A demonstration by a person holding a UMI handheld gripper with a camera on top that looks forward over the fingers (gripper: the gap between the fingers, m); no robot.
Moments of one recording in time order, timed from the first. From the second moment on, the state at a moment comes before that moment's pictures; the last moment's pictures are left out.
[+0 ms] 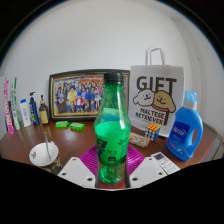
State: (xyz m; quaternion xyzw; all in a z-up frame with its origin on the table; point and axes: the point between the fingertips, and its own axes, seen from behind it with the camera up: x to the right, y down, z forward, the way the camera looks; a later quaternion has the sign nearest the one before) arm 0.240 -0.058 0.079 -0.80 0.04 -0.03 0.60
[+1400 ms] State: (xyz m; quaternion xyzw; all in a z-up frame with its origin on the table) arm 0.104 -0.333 0.225 -0.86 0.10 -0.08 0.49
